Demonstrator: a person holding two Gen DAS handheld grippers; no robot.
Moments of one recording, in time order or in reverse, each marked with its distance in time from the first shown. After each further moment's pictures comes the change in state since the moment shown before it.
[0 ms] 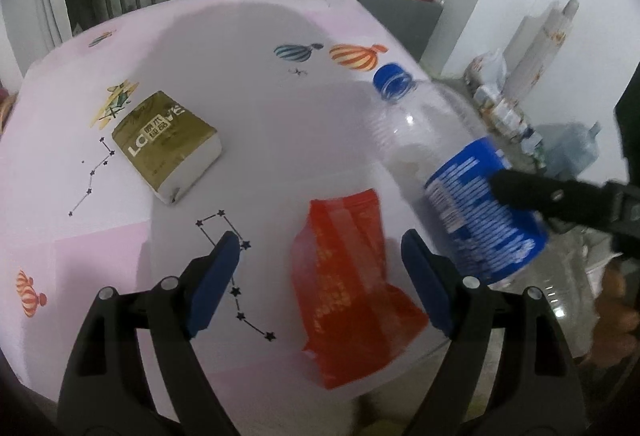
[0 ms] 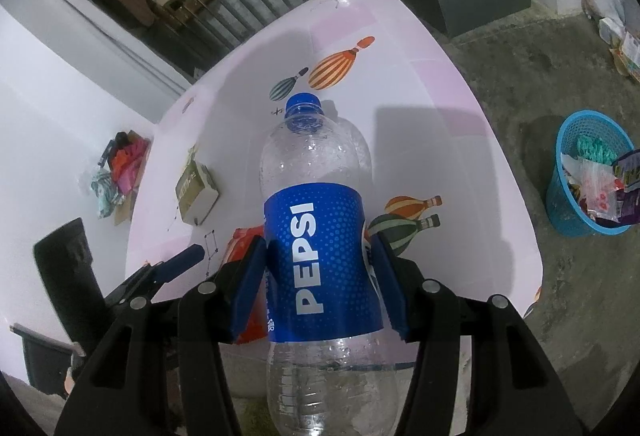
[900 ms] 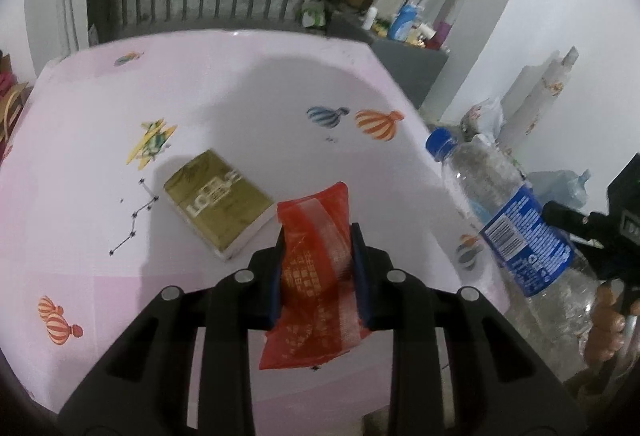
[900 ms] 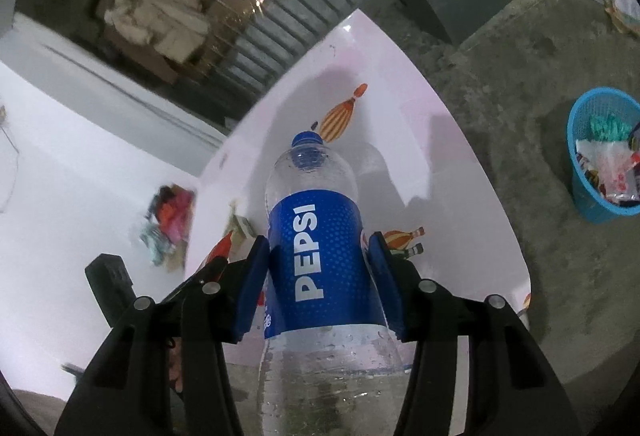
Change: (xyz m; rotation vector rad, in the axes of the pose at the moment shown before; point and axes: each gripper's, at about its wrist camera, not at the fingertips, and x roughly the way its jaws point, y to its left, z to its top) left arm -0.048 0.043 0.025 -0.091 -0.144 -0.064; right arm -0.046 -0.039 0.013 0.163 -0.121 0.201
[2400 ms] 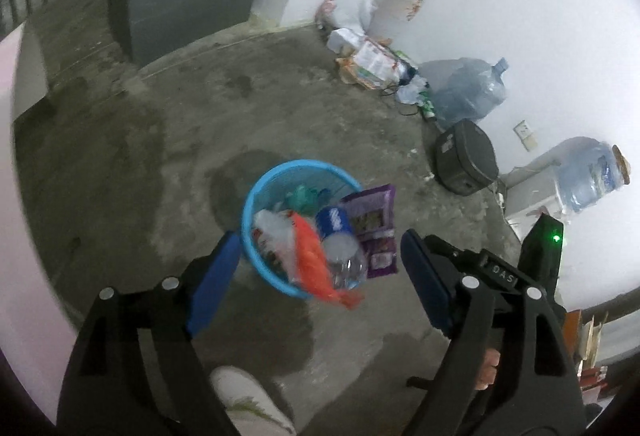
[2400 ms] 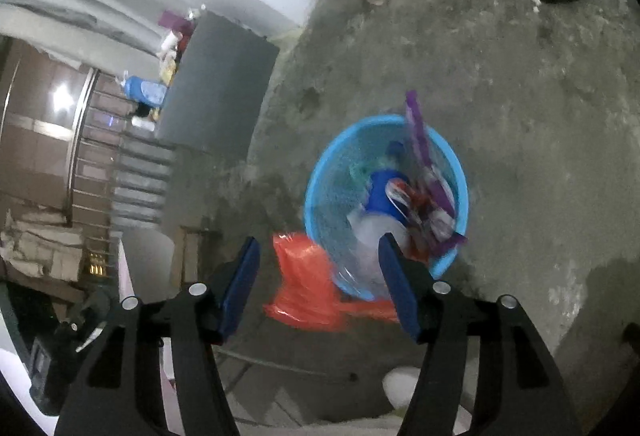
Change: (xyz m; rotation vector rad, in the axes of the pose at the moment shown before) left arm 0.262 -0.348 0.071 0.308 0.371 -0.362; right arm -0.113 -0.337 0.057 0.617 -0.365 -0.347
